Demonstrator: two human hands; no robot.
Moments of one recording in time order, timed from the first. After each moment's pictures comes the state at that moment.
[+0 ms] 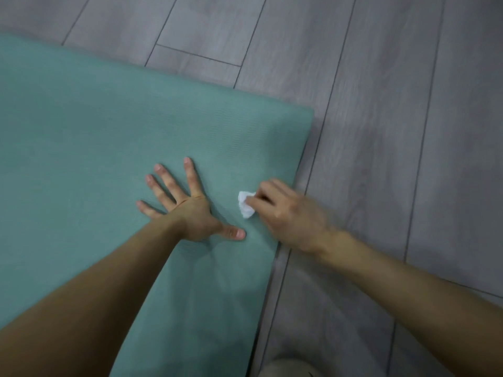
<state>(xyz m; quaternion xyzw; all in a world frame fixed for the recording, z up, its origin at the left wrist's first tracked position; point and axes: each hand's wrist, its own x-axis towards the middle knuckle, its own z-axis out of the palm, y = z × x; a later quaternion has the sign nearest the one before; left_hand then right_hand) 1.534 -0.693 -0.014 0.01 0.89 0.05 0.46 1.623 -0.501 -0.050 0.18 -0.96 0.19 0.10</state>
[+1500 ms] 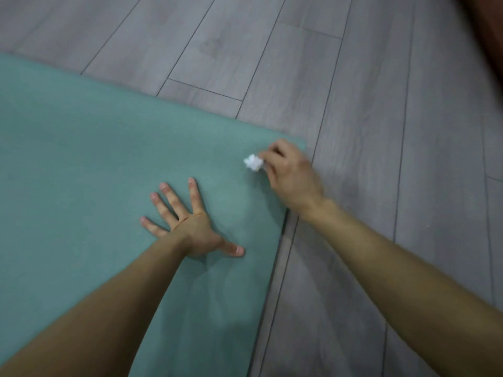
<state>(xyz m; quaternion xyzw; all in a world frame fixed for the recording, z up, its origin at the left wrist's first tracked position) 1.538 -0.694 -0.015 0.01 0.89 0.06 0.44 1.544 -0.471 -0.044 0.05 -0.97 0.18 0.15</state>
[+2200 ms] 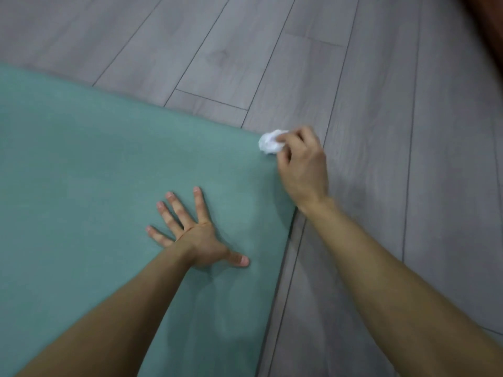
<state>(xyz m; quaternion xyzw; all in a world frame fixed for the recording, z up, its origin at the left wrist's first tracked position) 1.538 -0.693 -0.016 0.01 0.89 0.06 0.45 1.518 -0.468 -0.031 -0.11 -0.93 0.25 0.24</state>
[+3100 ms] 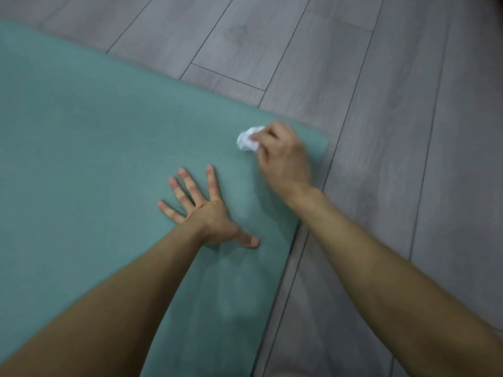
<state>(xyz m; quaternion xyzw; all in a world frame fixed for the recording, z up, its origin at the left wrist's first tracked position) 1.540 -0.693 -0.018 0.00 0.90 0.07 0.43 1.510 -0.518 -0.048 0.06 -0.95 0.21 0.23</state>
